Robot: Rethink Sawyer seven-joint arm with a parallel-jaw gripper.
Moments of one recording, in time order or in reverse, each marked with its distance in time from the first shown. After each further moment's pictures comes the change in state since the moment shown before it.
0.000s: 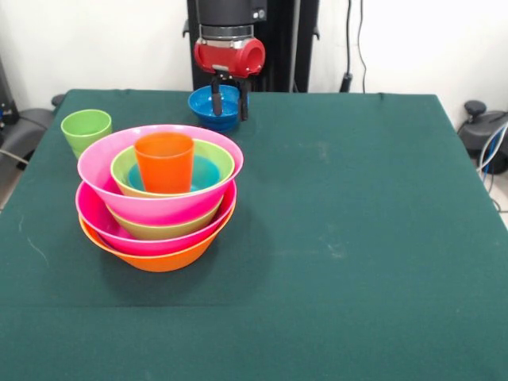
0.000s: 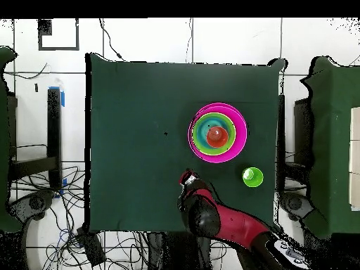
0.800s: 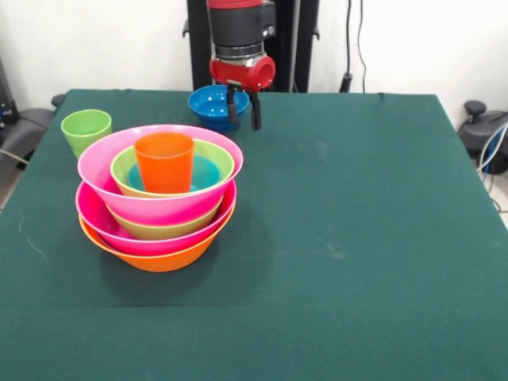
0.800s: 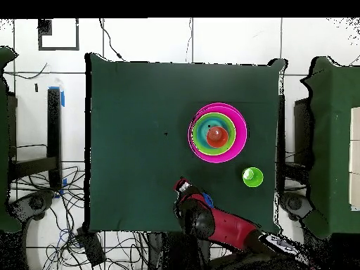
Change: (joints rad) arm 0.002 0.139 -0.019 -0.001 0.001 -0.049 0.000
